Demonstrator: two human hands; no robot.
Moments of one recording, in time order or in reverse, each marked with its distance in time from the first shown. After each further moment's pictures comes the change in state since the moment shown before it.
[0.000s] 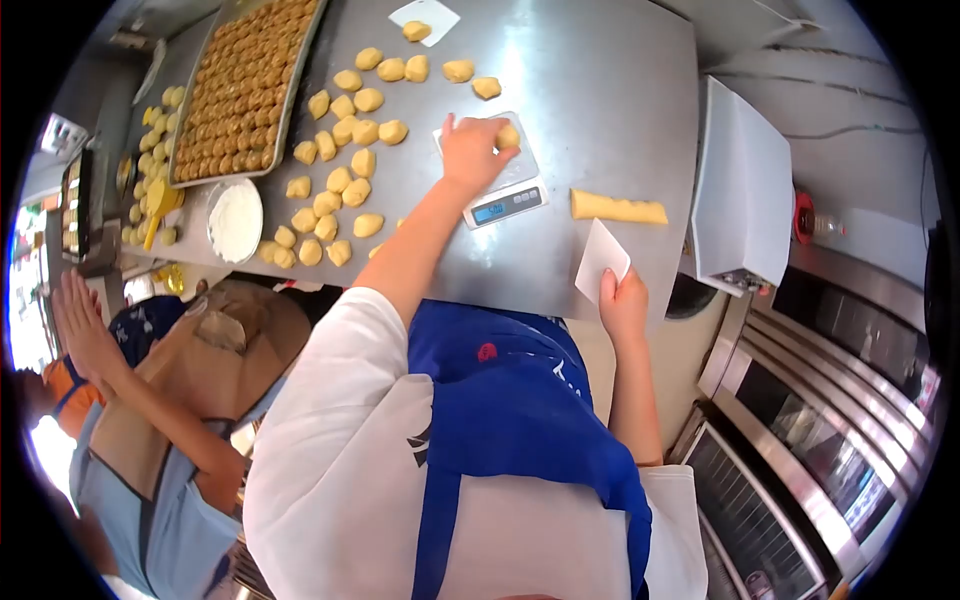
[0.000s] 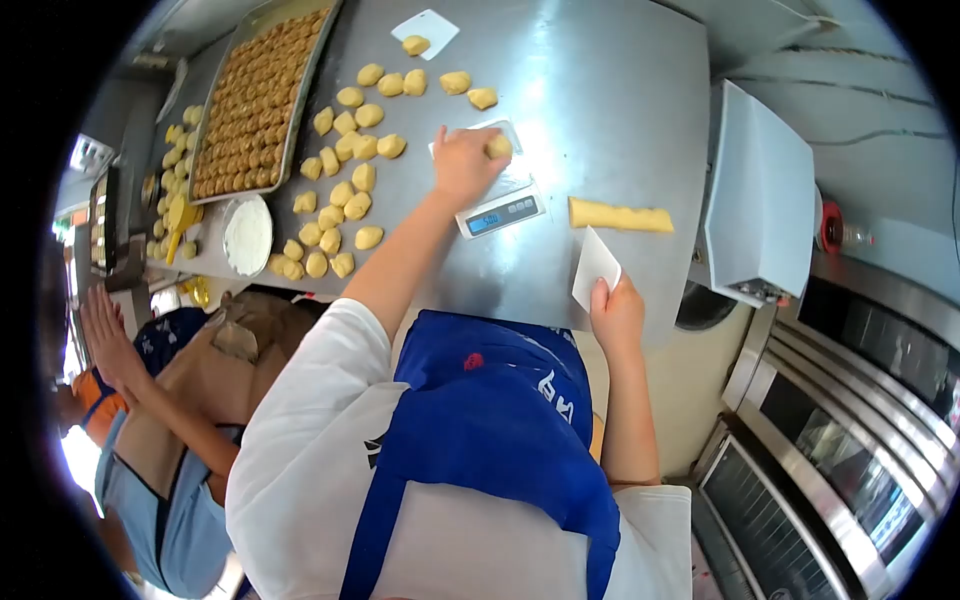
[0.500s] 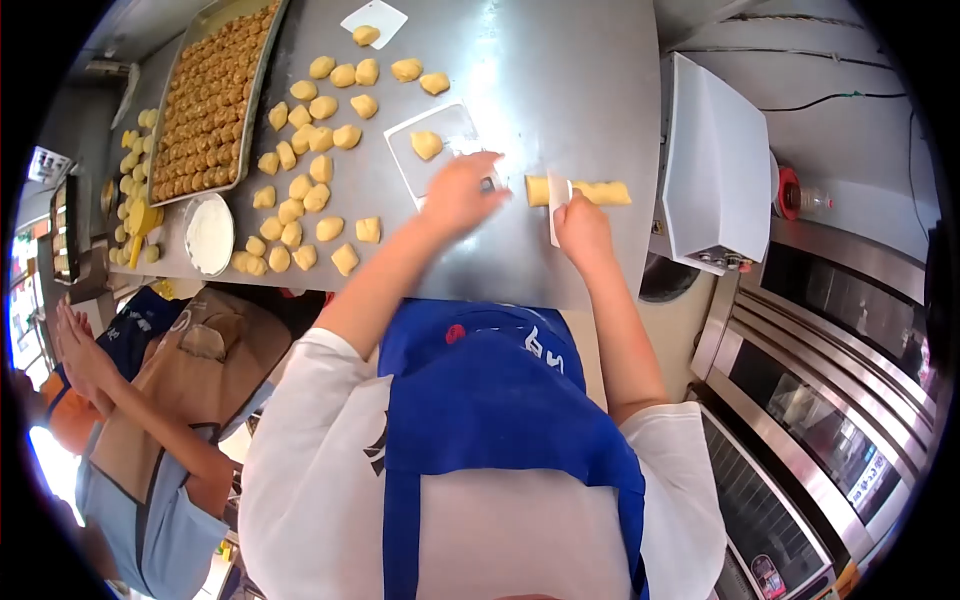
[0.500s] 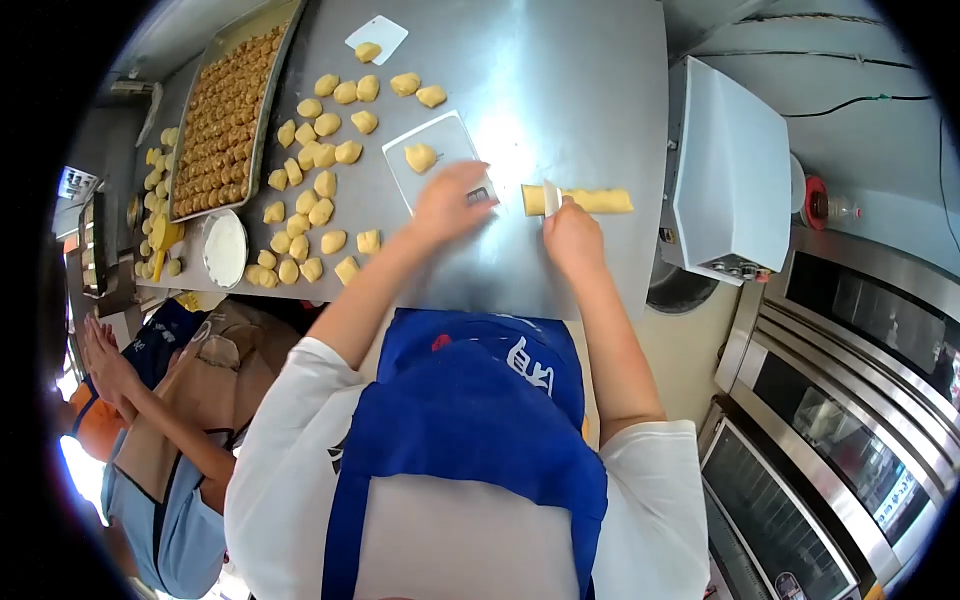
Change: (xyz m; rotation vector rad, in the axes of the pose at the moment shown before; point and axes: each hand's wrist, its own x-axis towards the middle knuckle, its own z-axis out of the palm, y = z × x) left_hand -0.054 0.048 0.015 -0.232 -0.101 0.241; right_hand 0.086 -0.009 0.006 -0.285 -0.141 -0.030
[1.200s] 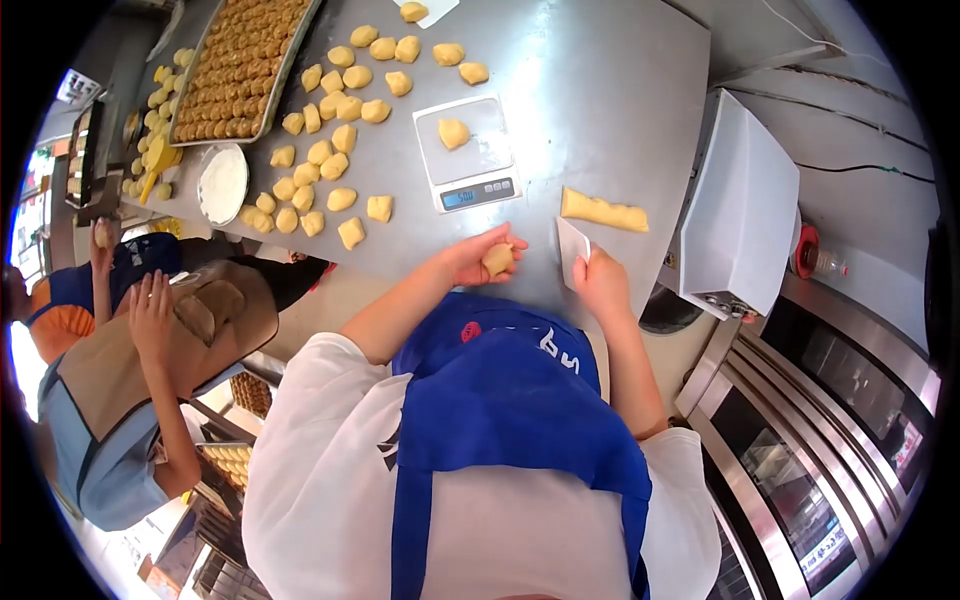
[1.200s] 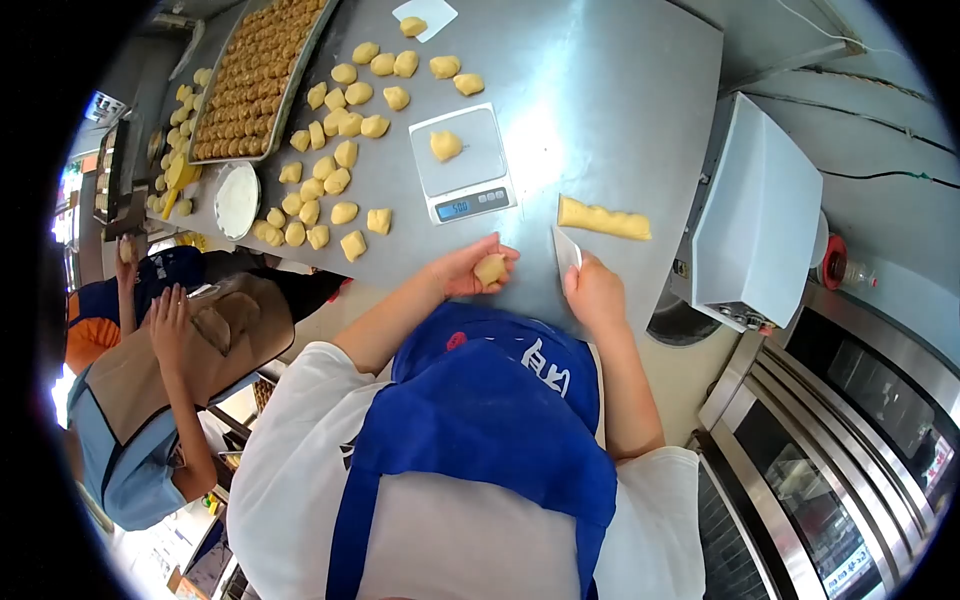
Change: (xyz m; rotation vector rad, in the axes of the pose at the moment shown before) left_hand -0.070 0.012 0.049 -1.725 -0.436 -1.165; right_hand -0.034 0.052 0.004 -0.012 -0.197 -0.182
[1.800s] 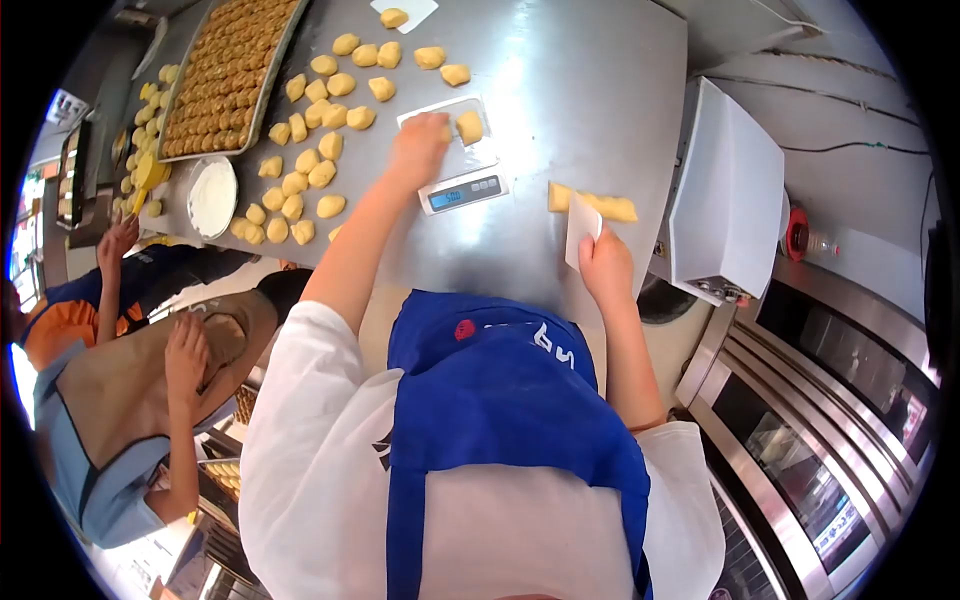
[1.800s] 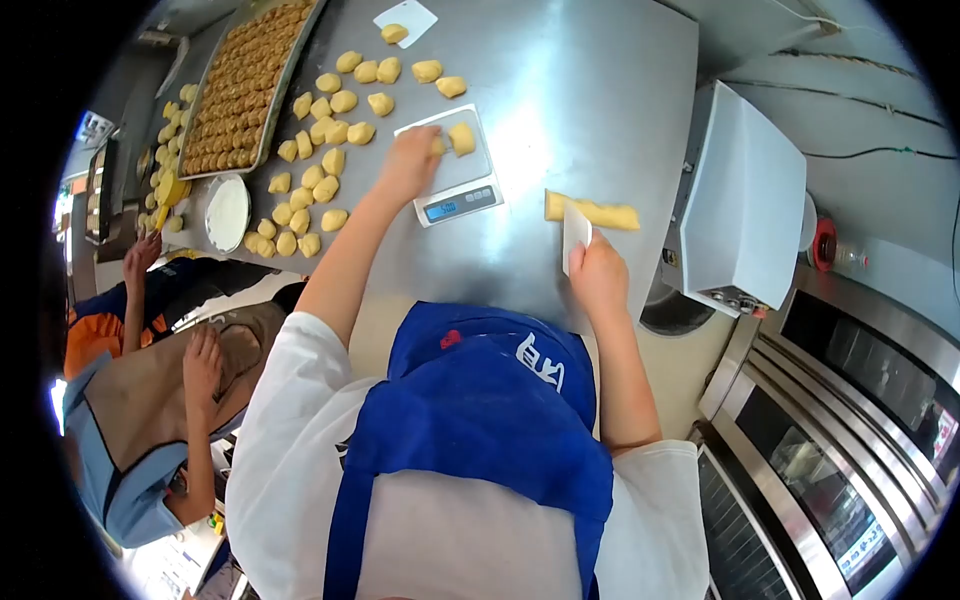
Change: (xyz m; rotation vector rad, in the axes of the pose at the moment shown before) left_hand -0.006 0.141 -0.030 1.854 0.798 0.950; right_hand 0.003 -0.003 -0.015 0.048 0.273 0.034
